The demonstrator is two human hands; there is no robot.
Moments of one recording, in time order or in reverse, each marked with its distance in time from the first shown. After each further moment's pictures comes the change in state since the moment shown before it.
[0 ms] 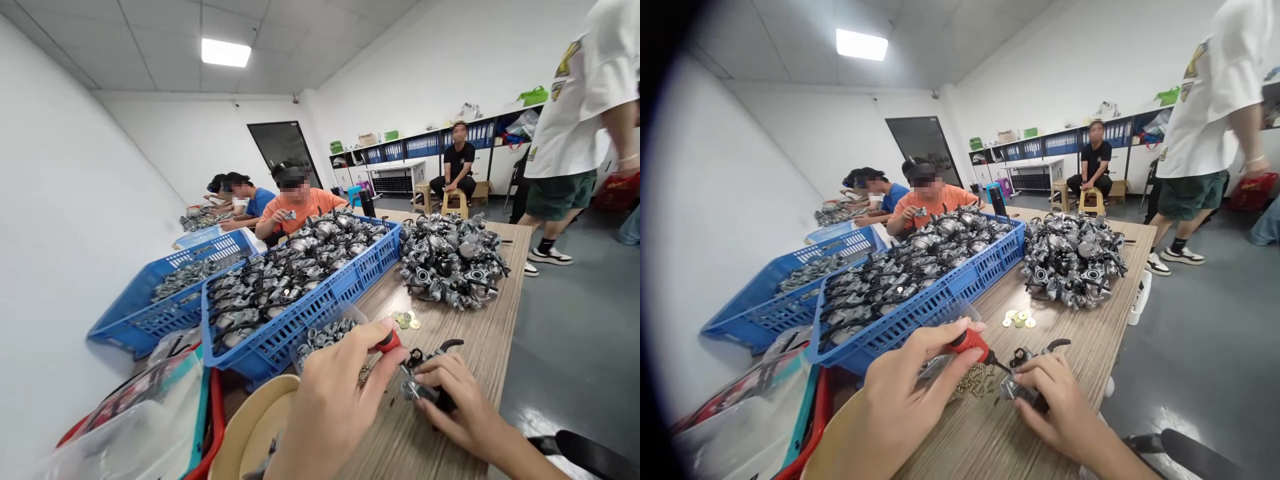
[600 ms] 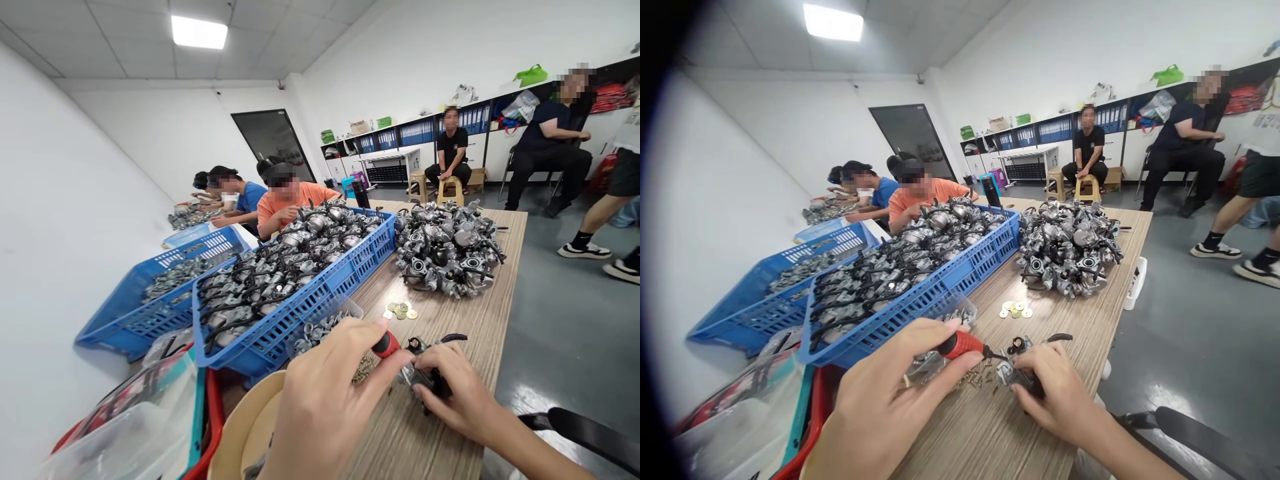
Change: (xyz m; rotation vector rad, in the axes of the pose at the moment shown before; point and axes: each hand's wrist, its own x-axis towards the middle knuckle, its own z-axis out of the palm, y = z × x) left_hand 0.006 0.007 -0.007 0.028 -0.055 0.027; right_hand -0.003 0.002 0.004 -0.026 -0.007 0.058
